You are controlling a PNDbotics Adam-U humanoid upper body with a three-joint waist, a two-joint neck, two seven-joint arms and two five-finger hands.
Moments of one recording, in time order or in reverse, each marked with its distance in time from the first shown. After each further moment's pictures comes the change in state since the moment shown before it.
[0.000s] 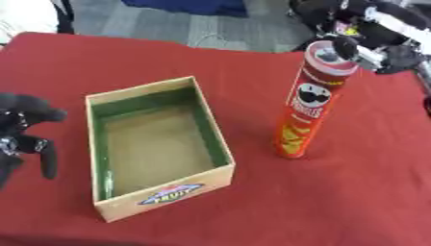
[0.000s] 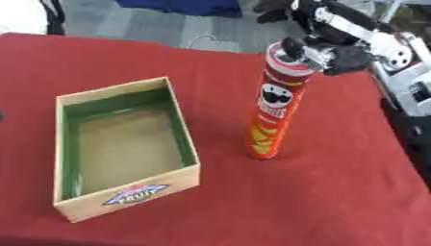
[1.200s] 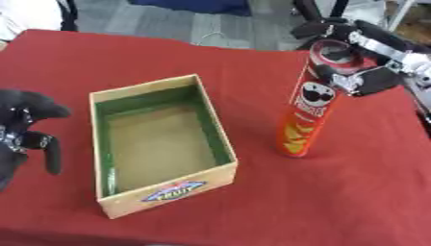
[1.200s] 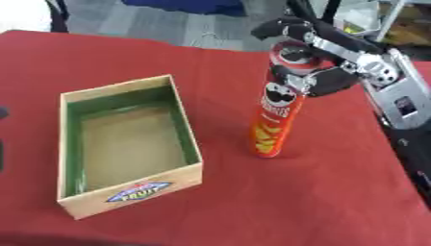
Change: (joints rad) left arm 0.000 0.000 0.001 0.000 0.000 0.001 0.002; right arm 0.013 0.023 0.013 0.035 0.220 -0.080 -0.080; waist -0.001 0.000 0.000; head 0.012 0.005
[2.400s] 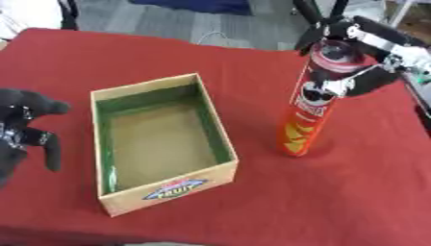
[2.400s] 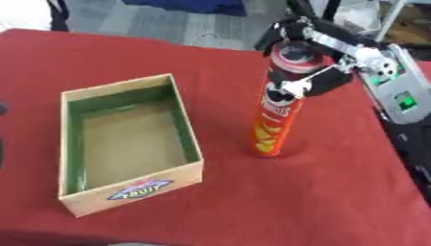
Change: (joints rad) left arm -0.001 0.000 0.005 0.000 -0.002 0.006 0.004; right arm -0.009 0.002 0.006 0.012 -0.095 0.073 0.073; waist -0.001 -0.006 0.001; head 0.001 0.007
